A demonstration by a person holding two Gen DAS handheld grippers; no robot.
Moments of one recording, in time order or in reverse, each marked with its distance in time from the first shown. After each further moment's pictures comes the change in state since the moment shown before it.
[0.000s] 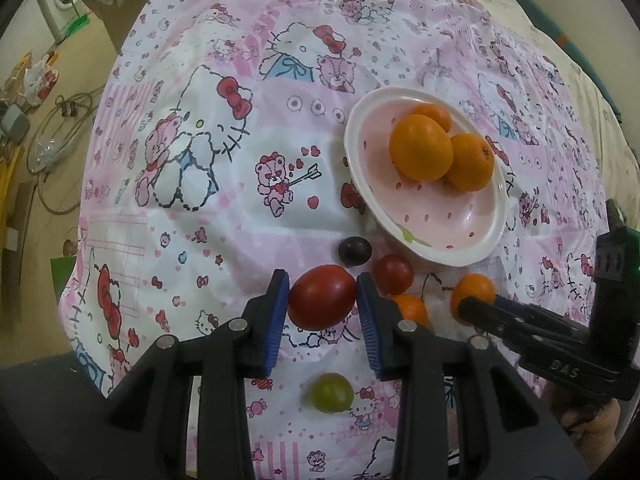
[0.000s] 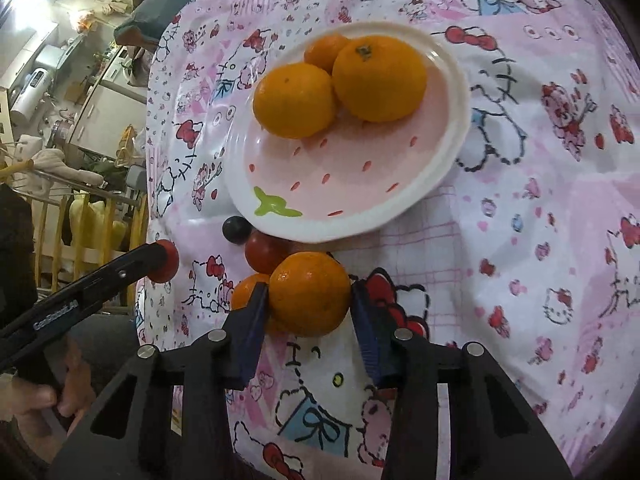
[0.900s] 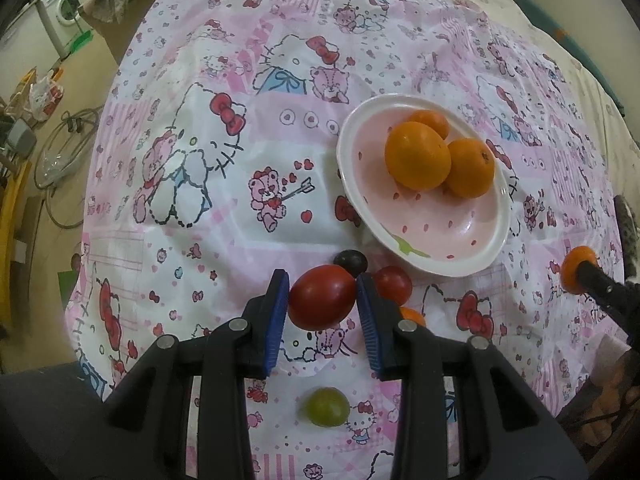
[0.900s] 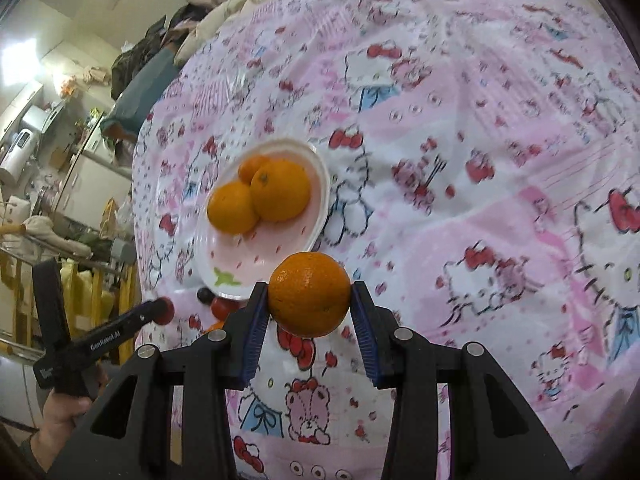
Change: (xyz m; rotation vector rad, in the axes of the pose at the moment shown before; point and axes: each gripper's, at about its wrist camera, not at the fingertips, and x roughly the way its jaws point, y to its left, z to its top) left arm 0.000 -0.011 0.003 0.022 -0.052 0.038; right arm -0.103 -0.047 0.000 0.104 -0.272 -0.087
